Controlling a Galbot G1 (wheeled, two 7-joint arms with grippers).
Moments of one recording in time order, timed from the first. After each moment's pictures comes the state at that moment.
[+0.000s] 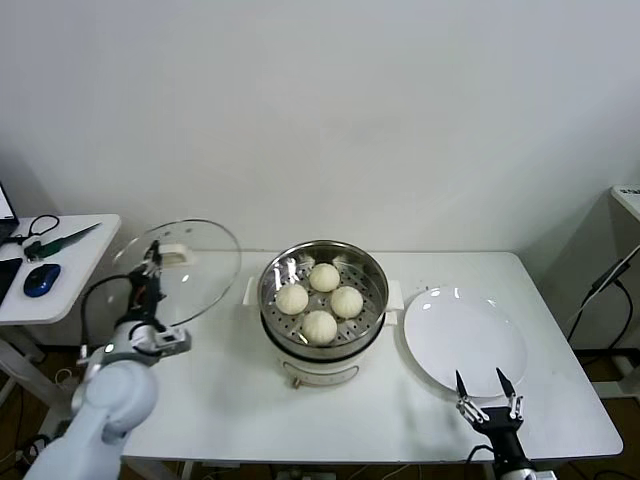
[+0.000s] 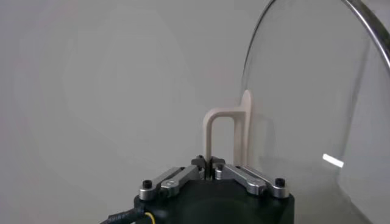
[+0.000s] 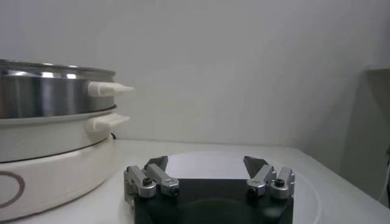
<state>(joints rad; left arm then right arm) 1.17 -1.00 -0.40 -1.96 1.03 0.49 0.06 -1.63 1.33 0.66 1.72 0.25 0.33 -0.11</state>
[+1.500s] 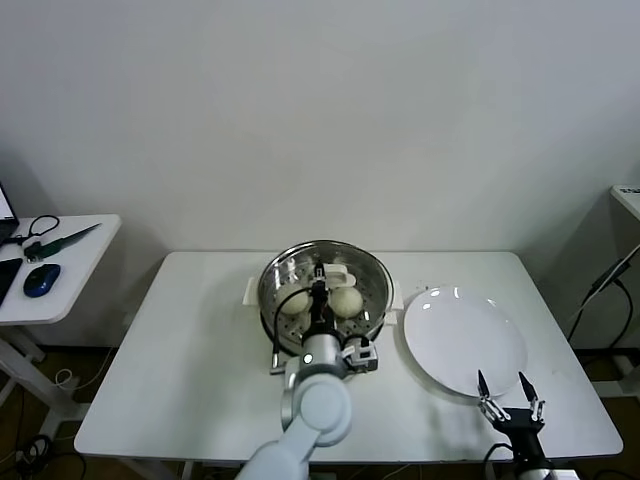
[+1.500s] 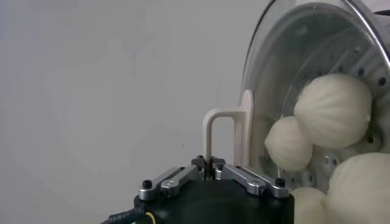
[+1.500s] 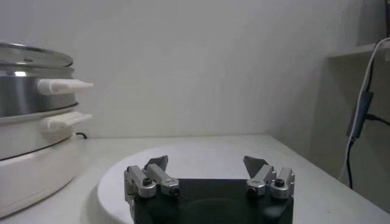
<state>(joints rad) 0.97 -1.51 0.15 -1.79 1.60 0.74 0.30 -1.64 1.24 0.66 1.69 0.39 0.33 -0.03</state>
